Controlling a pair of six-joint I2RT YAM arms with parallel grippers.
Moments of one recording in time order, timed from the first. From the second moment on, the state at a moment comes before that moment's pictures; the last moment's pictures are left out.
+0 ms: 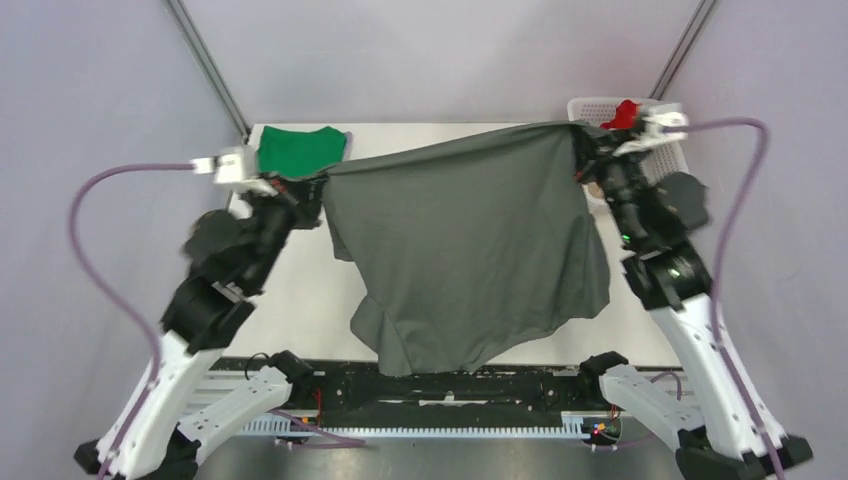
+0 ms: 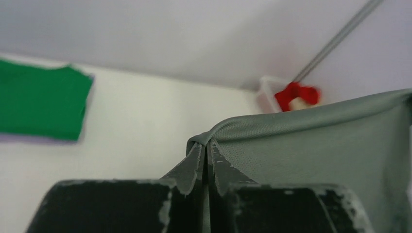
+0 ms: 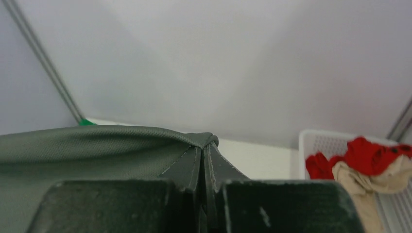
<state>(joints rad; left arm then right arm) -0.59 0.70 1.23 -0.40 -0.26 -0.42 0.33 0.85 1.20 -0.05 0.06 0.07</state>
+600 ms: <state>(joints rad) -0.46 1.62 1.07 -0.37 -0.43 -0.47 0.30 2.07 1.42 -0.05 0.20 0.02</state>
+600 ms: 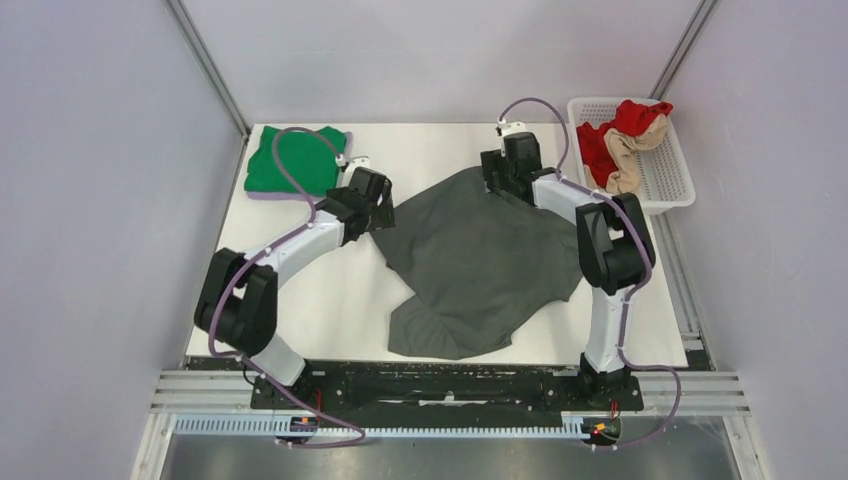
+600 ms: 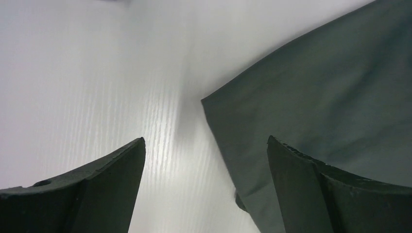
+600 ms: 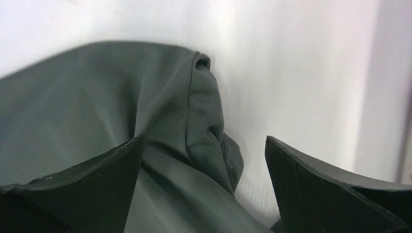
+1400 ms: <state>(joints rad) -0.46 1.88 1.20 -0.22 0.04 -0.47 0.30 1.11 0.40 -0.02 0.07 0.30</state>
